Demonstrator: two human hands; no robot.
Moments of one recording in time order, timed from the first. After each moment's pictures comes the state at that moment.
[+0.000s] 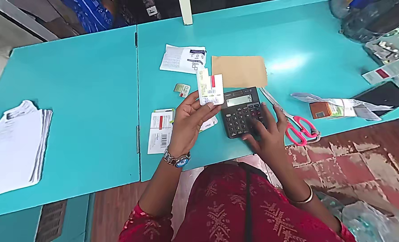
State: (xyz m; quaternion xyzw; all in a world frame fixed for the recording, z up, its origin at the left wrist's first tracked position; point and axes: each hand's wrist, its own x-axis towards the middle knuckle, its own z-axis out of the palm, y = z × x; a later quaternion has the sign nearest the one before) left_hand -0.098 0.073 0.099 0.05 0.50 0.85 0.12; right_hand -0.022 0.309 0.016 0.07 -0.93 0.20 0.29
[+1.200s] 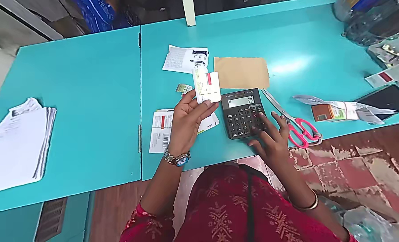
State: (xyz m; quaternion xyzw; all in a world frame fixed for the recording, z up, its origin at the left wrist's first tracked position) left_hand -0.100 0.070 0.099 0.04 0.50 0.86 0.09; right_hand -0.011 0.319 0.007 0.12 -0.92 0.21 0.30
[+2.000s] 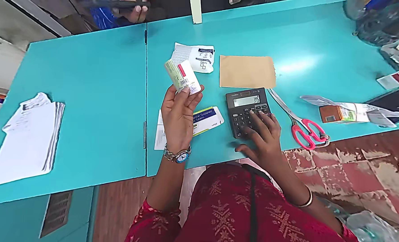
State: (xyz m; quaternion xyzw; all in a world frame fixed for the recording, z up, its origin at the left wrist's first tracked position) left_hand -0.103 0.059 0.106 -0.01 0.46 0.88 -0.06; right_hand -0.021 0.287 0.014 0.17 -0.91 0.22 0.30
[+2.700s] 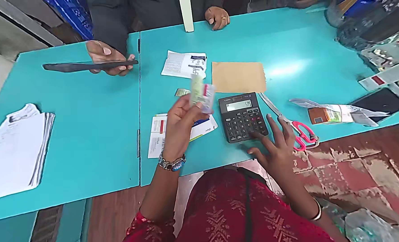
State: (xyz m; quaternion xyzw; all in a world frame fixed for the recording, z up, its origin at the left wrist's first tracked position) left_hand -0.102 0.060 0.097 0.08 0.57 0.81 0.05; right_hand -0.002 0.317 0.023 0.08 -0.93 0.19 0.30
